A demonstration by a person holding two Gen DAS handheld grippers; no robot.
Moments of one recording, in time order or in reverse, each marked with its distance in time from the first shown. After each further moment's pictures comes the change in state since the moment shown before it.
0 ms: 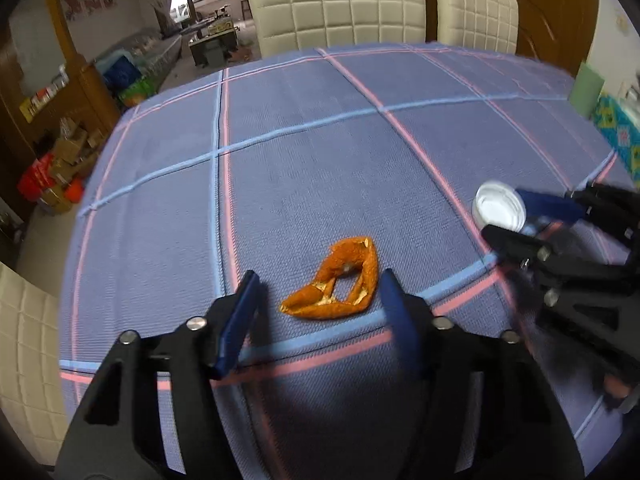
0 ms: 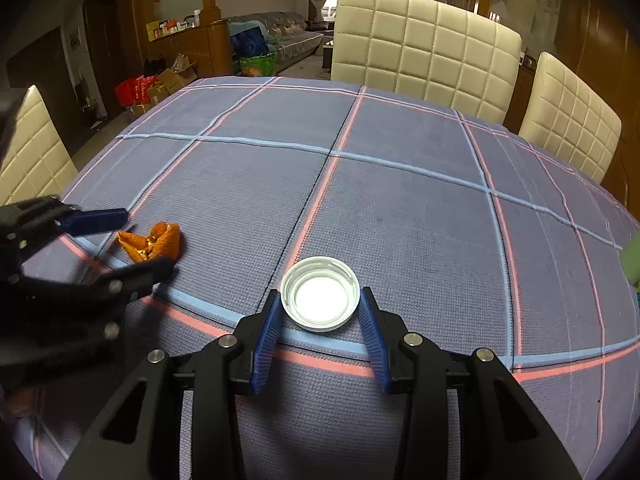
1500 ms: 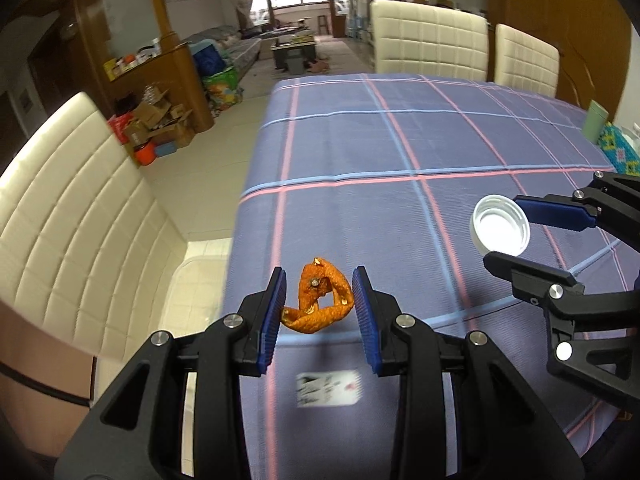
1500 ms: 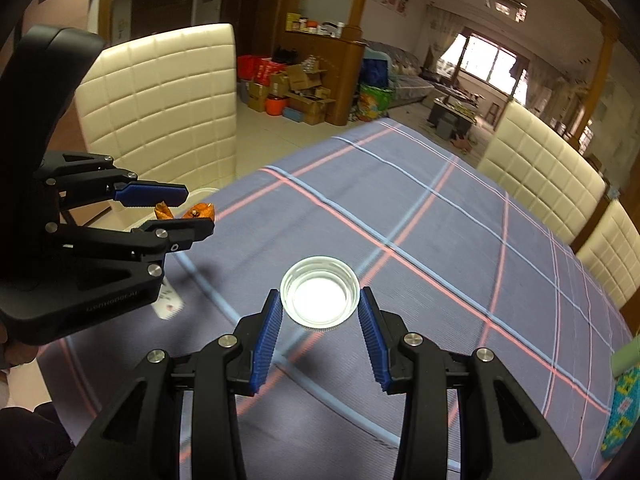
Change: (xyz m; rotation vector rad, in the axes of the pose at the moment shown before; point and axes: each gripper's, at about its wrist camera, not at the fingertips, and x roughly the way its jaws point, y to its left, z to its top) left arm -0.200 0.095 -0.186 -0.188 -0.095 0.203; right arm -0.137 0.219 -0.053 -0.425 -0.106 0.163
